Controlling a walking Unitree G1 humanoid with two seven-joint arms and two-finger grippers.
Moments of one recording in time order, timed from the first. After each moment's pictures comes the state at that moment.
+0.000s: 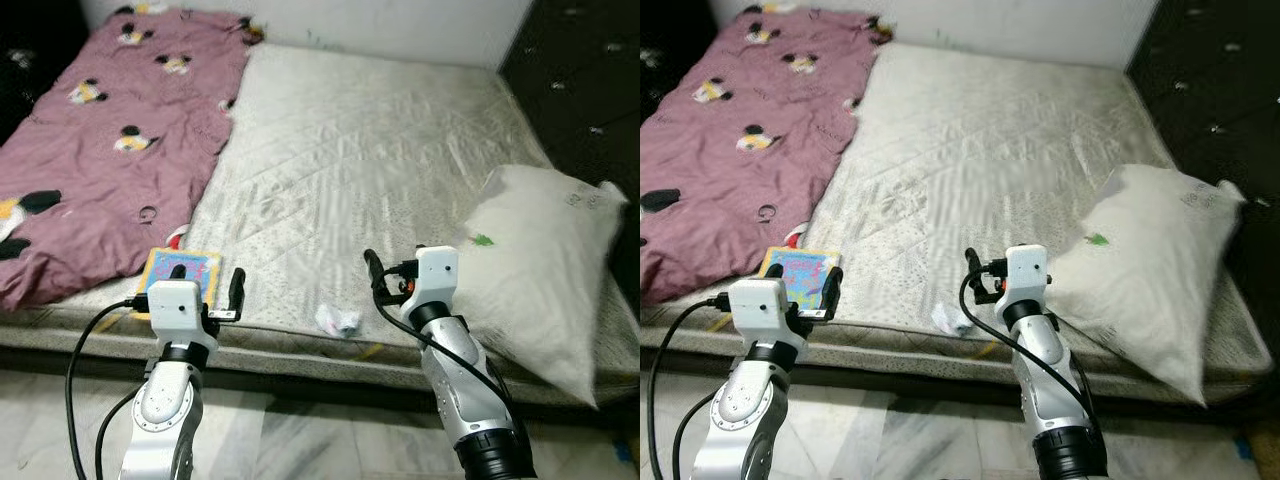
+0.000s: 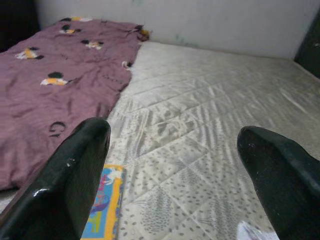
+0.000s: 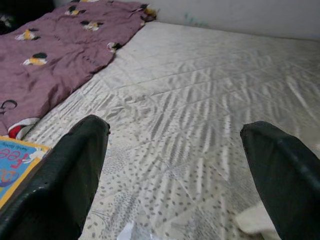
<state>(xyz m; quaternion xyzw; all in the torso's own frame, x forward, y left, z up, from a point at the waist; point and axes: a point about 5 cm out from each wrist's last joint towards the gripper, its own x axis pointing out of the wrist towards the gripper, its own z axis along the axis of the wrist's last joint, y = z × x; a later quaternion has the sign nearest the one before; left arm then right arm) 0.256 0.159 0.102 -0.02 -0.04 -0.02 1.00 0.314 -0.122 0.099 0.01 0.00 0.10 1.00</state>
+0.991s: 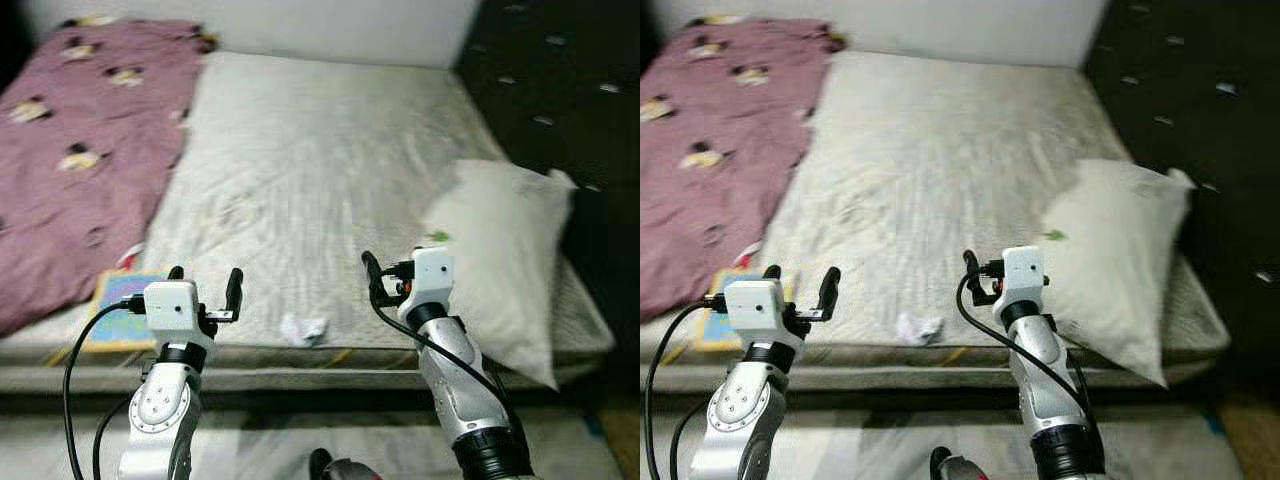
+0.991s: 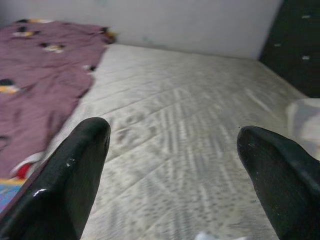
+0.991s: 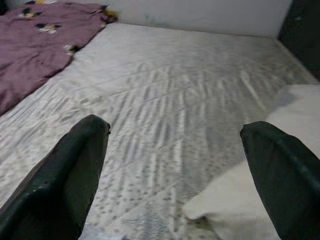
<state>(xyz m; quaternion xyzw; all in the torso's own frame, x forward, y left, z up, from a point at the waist) 0.254 0.159 0.101 -0.03 -0.03 -0.02 1.00 0.315 -0.121 0.096 0.01 0.01 0.09 1.00</state>
